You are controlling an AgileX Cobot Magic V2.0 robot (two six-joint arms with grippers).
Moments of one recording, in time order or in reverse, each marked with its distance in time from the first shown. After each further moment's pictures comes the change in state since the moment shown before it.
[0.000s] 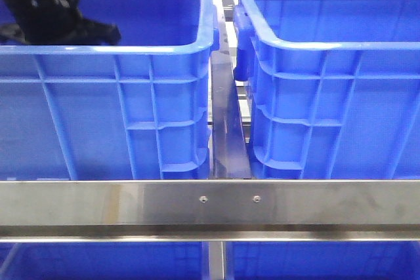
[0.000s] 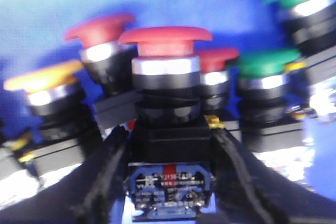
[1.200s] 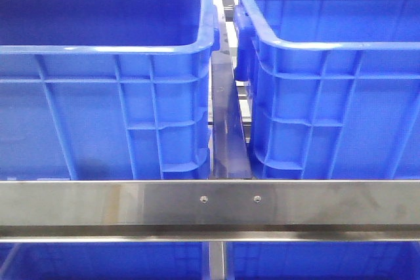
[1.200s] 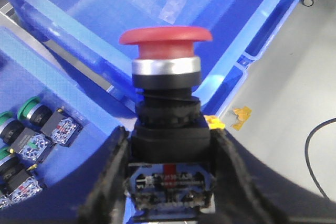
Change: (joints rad) left arm -0.542 -0.446 0.000 -0.002 0.109 0.078; right arm 0.000 0.000 -0.081 0.006 -0.024 0.034
